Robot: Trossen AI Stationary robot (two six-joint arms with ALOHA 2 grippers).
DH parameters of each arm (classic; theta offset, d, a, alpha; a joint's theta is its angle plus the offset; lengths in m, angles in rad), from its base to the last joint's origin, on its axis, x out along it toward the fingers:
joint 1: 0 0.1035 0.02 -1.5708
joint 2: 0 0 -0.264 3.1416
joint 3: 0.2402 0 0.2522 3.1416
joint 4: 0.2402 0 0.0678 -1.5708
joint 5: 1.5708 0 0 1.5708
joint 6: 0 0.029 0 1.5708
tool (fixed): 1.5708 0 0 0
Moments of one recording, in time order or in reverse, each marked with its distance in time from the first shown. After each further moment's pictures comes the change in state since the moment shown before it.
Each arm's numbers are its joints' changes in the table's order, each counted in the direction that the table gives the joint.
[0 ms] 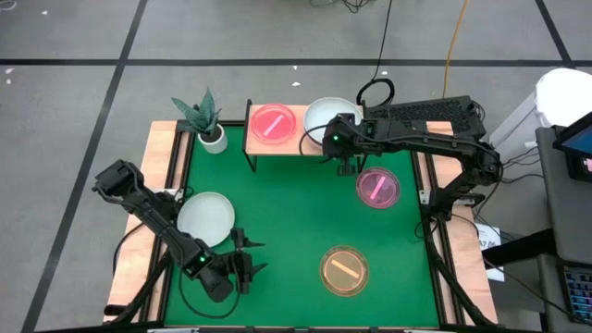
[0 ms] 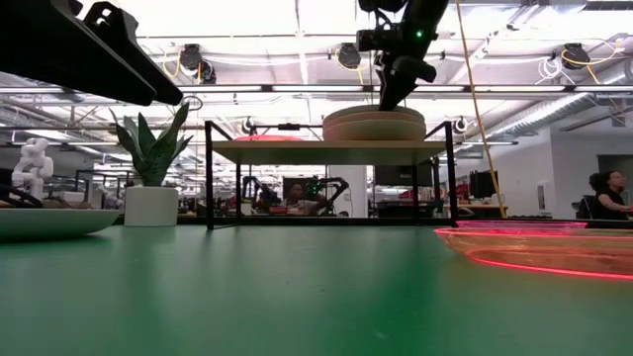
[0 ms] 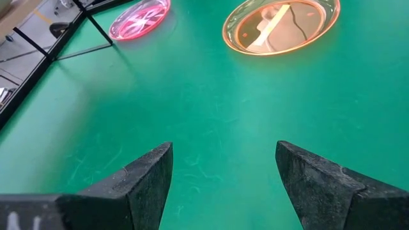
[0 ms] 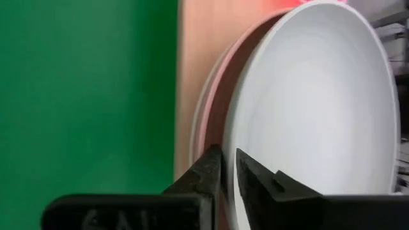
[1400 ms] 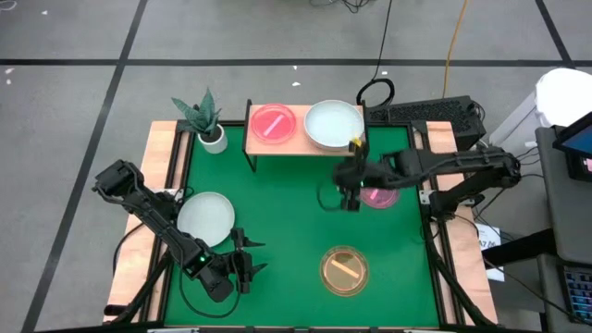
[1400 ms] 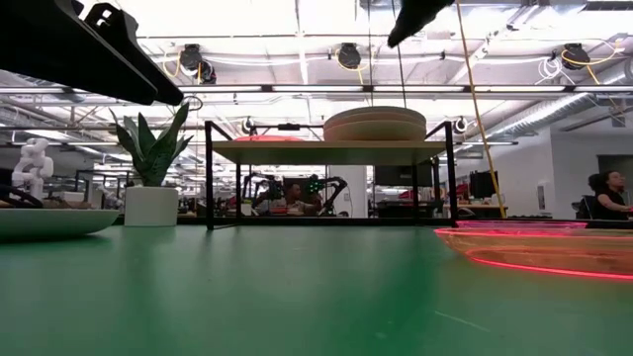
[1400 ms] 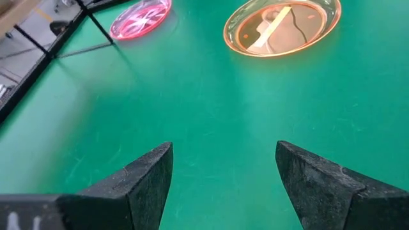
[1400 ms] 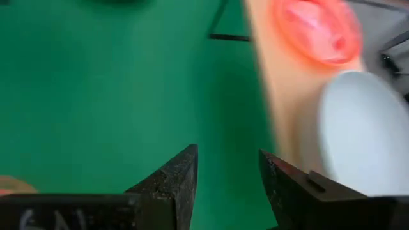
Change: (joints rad) left arm 0.004 0.000 0.000 -0.005 0.000 -0.008; right arm 0.395 -0.161 0.000 0.050 0.071 0.501
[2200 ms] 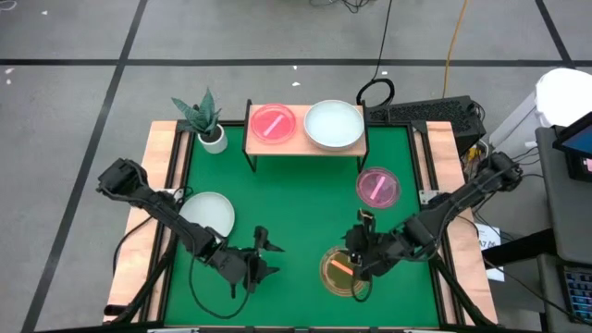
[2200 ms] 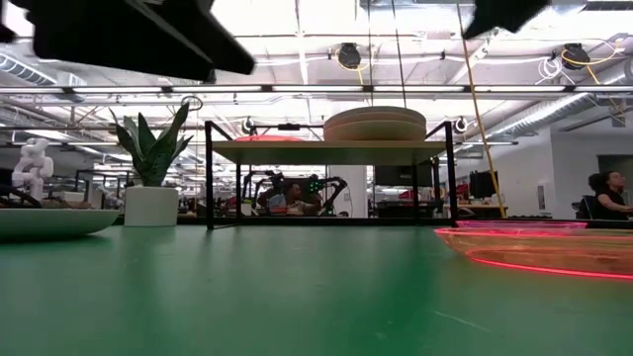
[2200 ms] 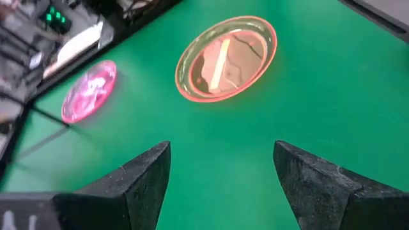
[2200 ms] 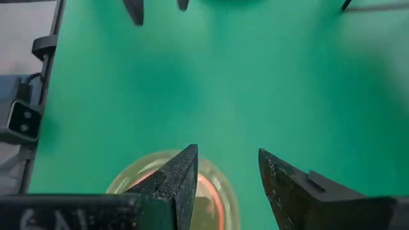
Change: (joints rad) left arm 0.148 0.011 0.000 -0.284 0.311 0.593; right arm 0.495 0.000 -0.347 -0.346 0.083 0.563
